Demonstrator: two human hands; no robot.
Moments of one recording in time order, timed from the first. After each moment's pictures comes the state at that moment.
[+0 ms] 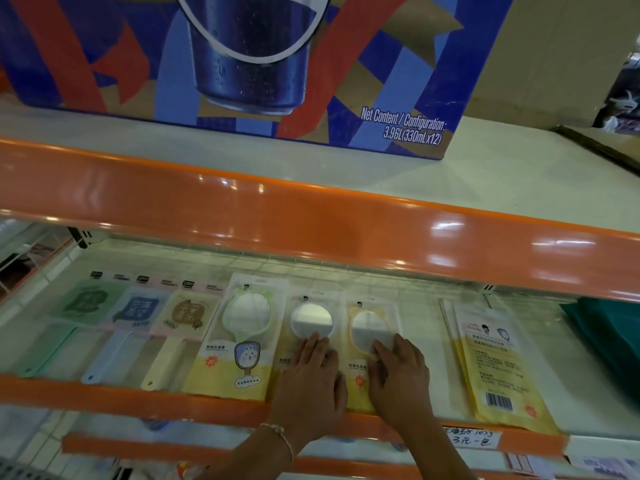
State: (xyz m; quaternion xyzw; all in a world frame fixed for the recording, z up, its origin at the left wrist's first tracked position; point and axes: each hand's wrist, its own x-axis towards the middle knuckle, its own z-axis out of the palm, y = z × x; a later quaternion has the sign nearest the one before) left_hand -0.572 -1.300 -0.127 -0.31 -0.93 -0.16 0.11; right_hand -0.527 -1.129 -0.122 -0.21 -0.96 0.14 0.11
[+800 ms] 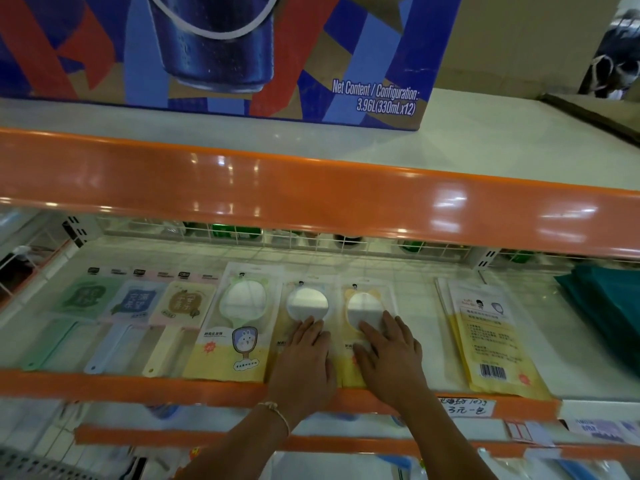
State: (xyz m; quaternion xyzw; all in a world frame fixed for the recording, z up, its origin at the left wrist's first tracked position) left_hand -0.571 -1.303 -0.120 -0.29 -0.93 -0.21 0.05; right_hand -0.520 -1.133 -0.105 -0.15 -0.98 0.12 -0.01
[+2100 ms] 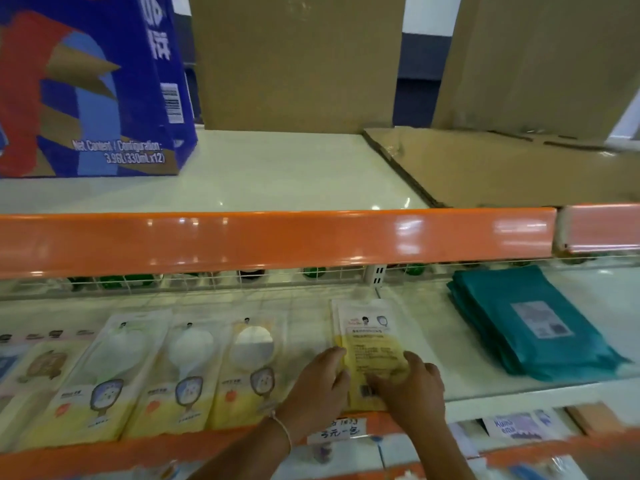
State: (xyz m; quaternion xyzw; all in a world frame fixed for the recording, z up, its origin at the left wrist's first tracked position) left_hand -0.499 -1.098 -0.056 -0.31 -0.85 -0.38 -0.19; right_hand -0.426 -0.940 -0.085 -0.44 -0.85 0.29 0.05
